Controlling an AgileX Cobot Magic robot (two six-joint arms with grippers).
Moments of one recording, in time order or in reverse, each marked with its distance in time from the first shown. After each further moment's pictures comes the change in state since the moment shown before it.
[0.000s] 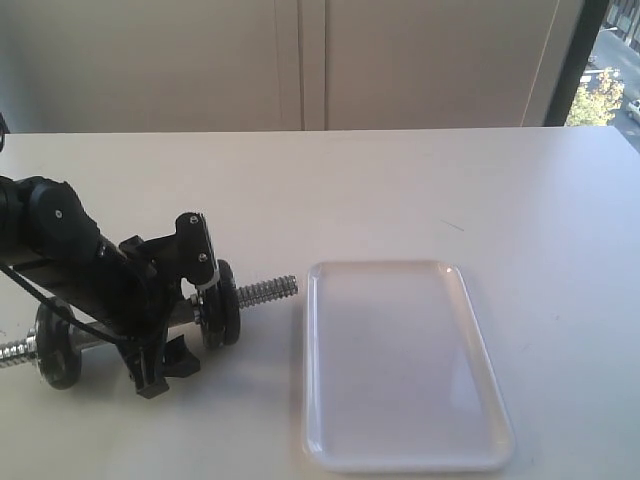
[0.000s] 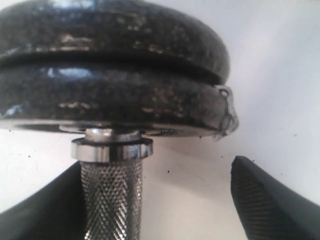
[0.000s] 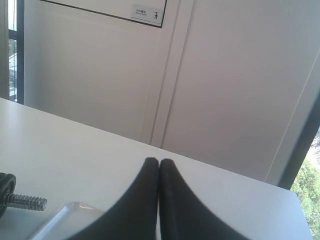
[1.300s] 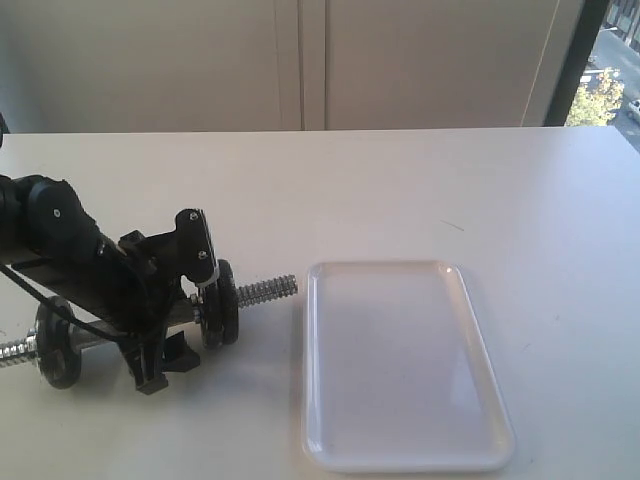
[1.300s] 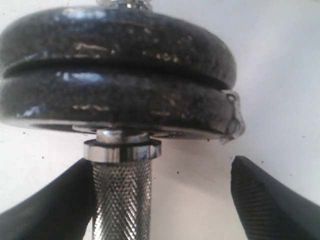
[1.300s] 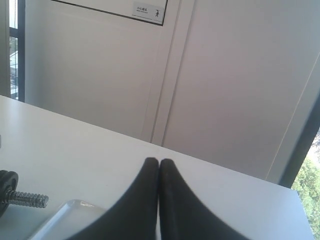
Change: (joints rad) left arm 0.000 -0.008 0.000 0.013 -0.017 0.000; right arm 0.000 0.000 0.000 -0.002 0.006 0.000
